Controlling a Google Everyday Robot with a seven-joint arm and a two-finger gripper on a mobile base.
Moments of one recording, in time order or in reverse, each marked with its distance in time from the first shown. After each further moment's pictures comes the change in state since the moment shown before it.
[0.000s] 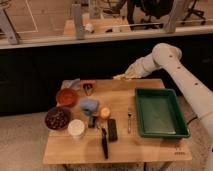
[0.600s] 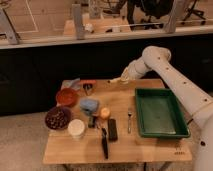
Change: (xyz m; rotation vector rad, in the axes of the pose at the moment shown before) arm 0.002 0.009 0.045 -0.056 0.084 -0.027
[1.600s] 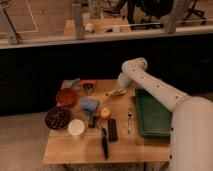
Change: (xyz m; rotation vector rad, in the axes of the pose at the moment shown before) arm 0.024 0.034 0.104 -0.150 0.209 -0.053
